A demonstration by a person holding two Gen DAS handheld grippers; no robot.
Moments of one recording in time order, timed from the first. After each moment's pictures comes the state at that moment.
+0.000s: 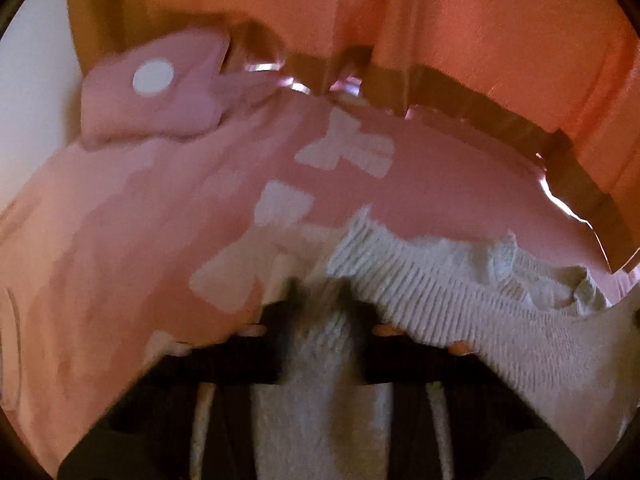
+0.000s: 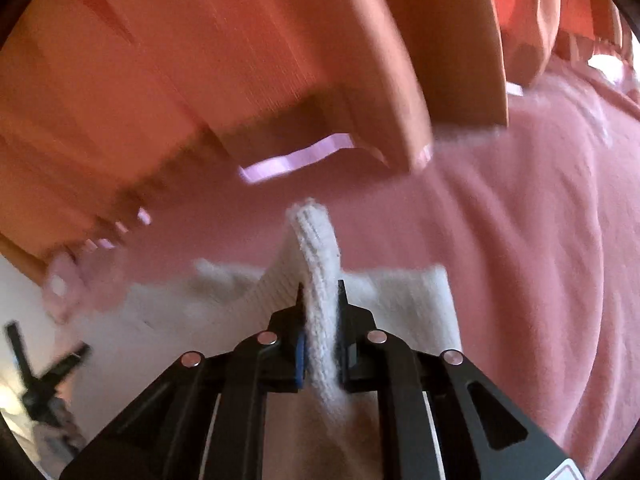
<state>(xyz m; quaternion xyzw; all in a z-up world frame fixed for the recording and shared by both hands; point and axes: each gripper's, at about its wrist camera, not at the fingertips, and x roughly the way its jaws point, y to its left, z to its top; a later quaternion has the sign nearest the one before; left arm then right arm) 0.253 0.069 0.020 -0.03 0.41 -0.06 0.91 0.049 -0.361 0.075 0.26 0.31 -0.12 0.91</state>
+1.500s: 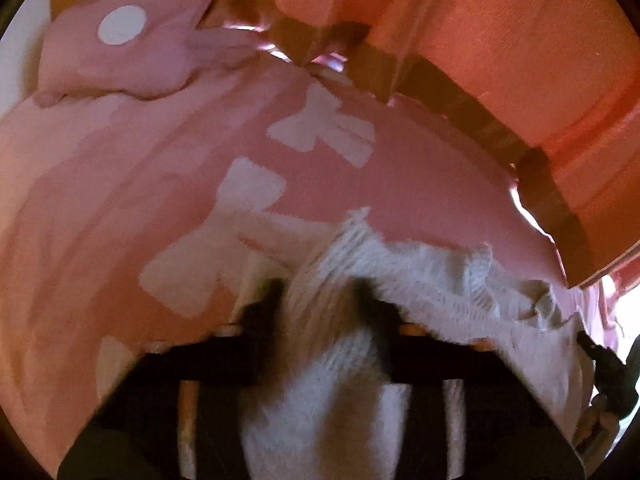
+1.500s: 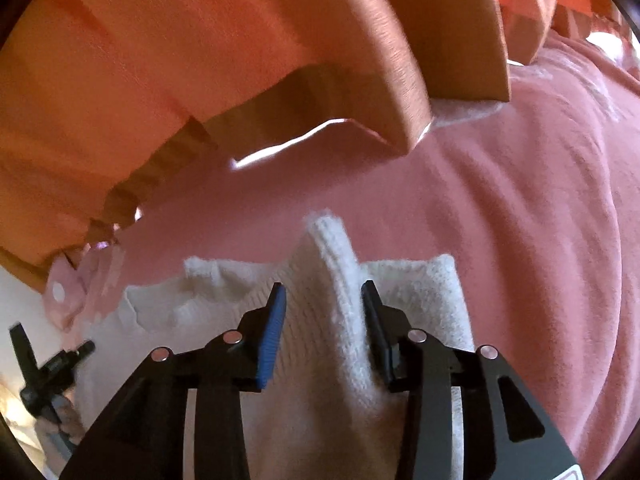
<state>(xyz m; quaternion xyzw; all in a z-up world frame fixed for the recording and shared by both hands) 0.277 0.080 0.006 -0.12 0.46 -0.14 0.87 0.081 -0.368 0.040 0.25 0.39 -0.13 0.88</state>
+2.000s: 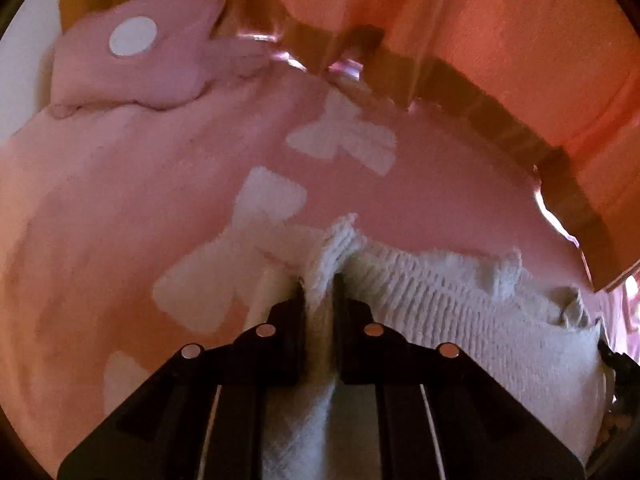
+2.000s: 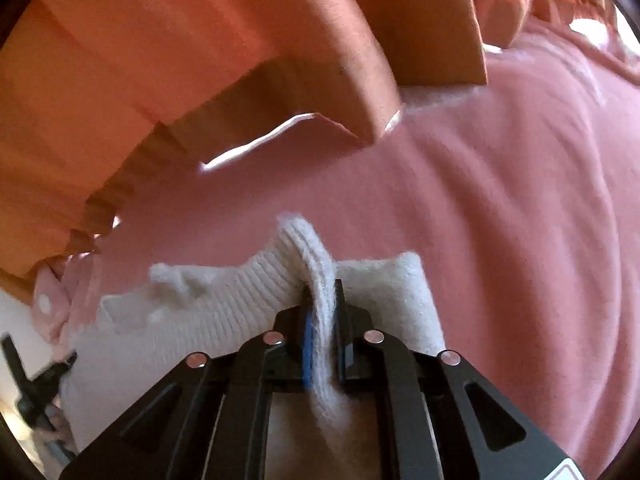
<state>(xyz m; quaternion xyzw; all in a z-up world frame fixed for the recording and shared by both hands) 0.286 0.078 0.001 -0.09 0.43 -0.09 0.89 0.073 -0.391 0.033 0.28 0.38 -0.16 0.87</state>
